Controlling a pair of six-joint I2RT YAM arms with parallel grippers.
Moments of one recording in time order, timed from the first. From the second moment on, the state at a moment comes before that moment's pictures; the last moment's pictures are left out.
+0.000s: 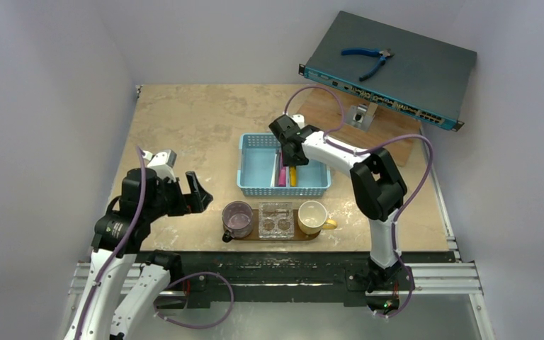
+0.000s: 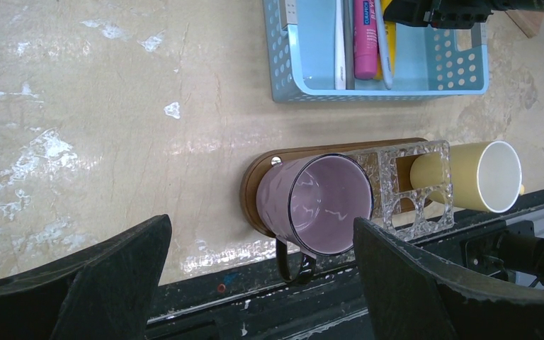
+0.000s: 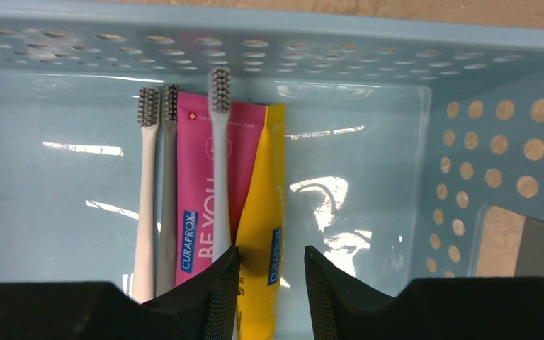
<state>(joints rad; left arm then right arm) -0.22 0.59 0.86 -0.94 0.19 -0.40 0.67 2.00 1.54 -0.68 0.40 0.55</state>
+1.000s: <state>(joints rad) -0.22 0.60 0.86 -0.94 0.19 -0.40 0.66 2.02 1.53 -0.66 0.38 0.54</state>
